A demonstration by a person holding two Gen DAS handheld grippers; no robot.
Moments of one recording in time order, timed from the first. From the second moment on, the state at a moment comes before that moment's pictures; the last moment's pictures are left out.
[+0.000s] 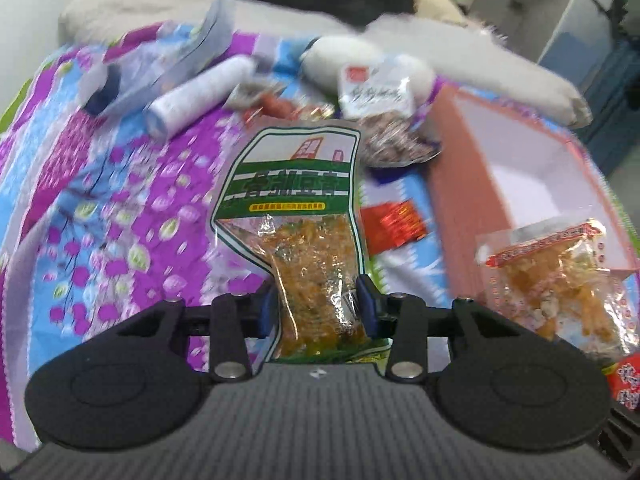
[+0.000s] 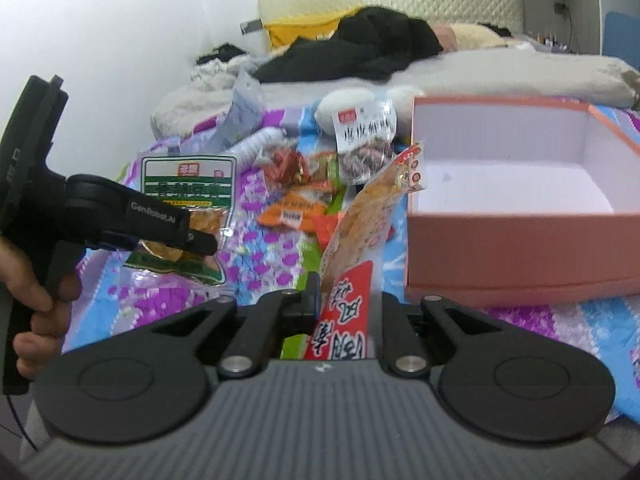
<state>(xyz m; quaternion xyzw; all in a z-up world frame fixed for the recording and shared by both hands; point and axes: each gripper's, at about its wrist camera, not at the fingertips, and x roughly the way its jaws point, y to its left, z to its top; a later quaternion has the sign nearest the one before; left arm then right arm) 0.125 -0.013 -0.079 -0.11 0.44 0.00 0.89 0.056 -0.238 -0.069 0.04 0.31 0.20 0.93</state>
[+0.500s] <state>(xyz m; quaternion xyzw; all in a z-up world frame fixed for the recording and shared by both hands) 0.205 -0.102 -0.002 -0.05 0.37 -0.12 0.92 0.124 -0.306 -0.019 0.03 0.24 0.09 0.97</state>
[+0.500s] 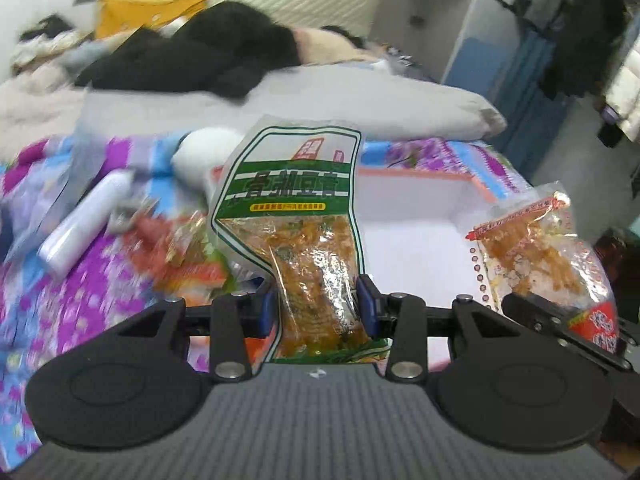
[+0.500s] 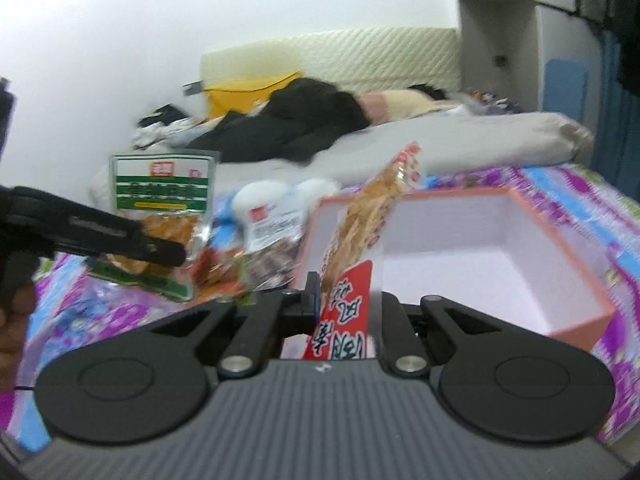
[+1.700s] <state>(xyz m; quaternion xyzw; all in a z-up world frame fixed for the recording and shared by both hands) 0.322 -0.176 -0.031 0.01 0.45 -0.17 0.88 0.207 -0.372 -0.059 0.07 0.33 0.02 0.94</state>
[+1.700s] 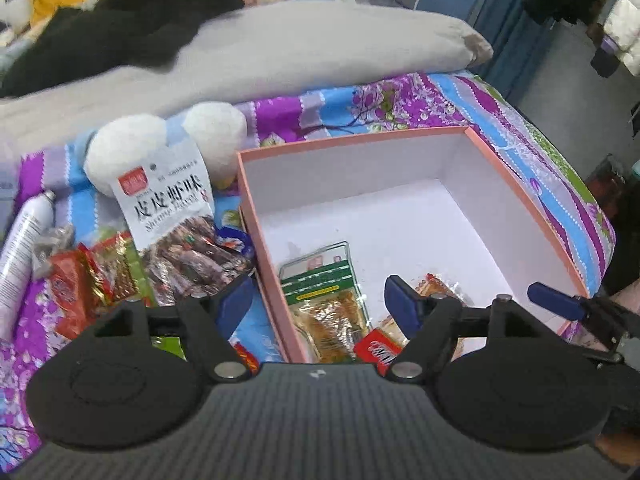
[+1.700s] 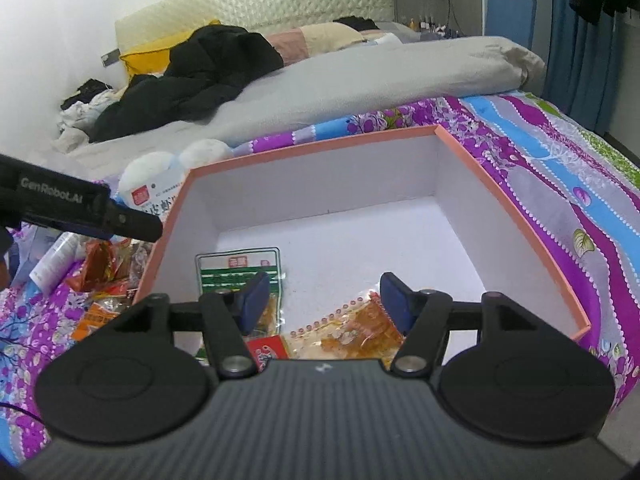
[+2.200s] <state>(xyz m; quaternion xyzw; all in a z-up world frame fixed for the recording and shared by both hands) 0.229 -0.131 0.006 0.04 0.35 -0.16 0.92 0.142 -0.325 -0.024 0.08 0.25 0.06 0.96</state>
